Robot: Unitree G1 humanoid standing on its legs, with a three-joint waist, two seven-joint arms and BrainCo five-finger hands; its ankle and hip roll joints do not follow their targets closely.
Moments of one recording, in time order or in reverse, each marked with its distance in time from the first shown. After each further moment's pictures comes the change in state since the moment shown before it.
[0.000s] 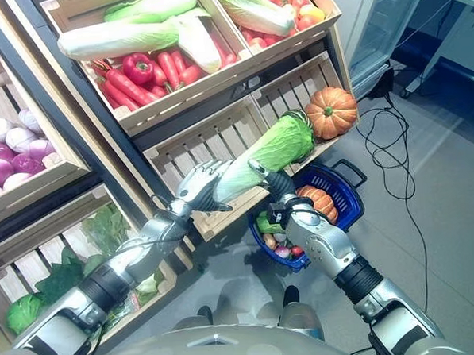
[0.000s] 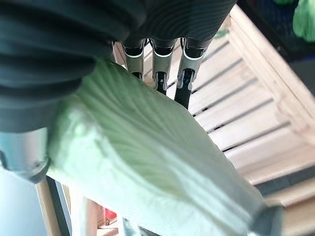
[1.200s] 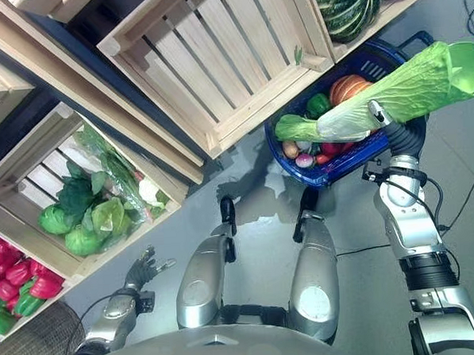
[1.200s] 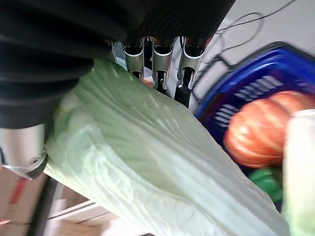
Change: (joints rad) left arm 0.339 -0.145 0.478 0.594 -0.822 -0.116 -0.125; right arm 0.025 -0.170 -0.552 0.125 -0.438 -0.235 -0.153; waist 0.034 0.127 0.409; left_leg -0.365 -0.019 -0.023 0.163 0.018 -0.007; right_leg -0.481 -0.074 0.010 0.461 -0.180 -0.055
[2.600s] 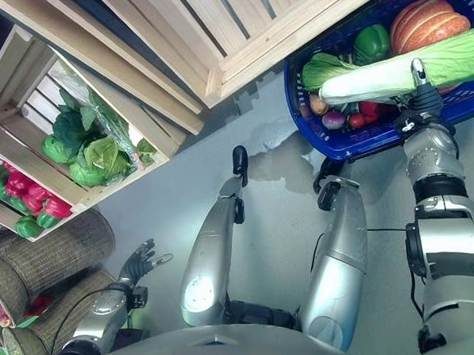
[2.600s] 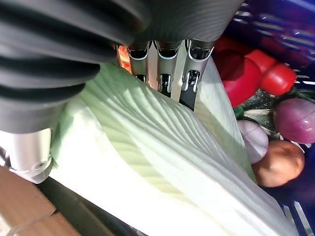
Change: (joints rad) left arm 0.011 0.097 -0.063 -0.103 -0.077 -0.004 -0.056; right arm -0.602 -0.123 0.005 0.880 0.613 0.086 0.538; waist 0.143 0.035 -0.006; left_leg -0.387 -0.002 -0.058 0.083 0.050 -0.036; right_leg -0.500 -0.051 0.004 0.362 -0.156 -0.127
